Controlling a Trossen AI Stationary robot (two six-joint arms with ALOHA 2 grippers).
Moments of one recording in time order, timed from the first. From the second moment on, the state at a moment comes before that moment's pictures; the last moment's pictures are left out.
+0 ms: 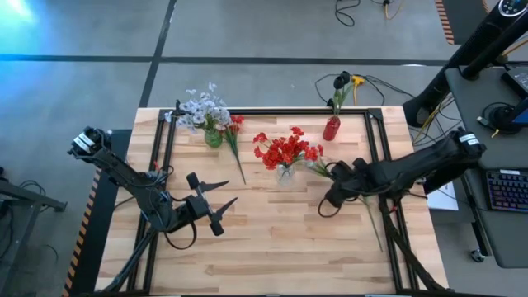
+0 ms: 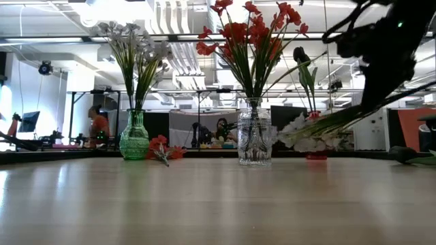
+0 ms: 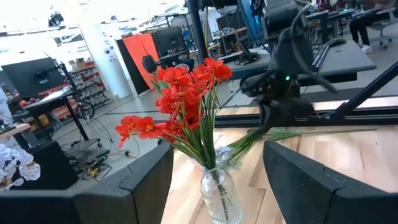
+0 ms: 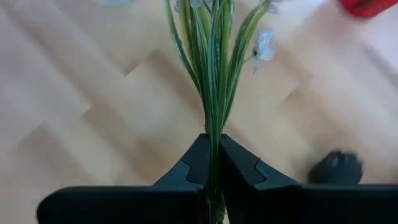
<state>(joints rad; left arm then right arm) -0.71 1.26 0.69 0.54 -1.22 0.20 0.27 1.19 0.78 -0.96 0.40 0.99</state>
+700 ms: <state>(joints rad) -0.71 1.26 0.72 0.55 -1.18 0.20 0.52 1.20 1.08 -1.02 0.11 1.00</state>
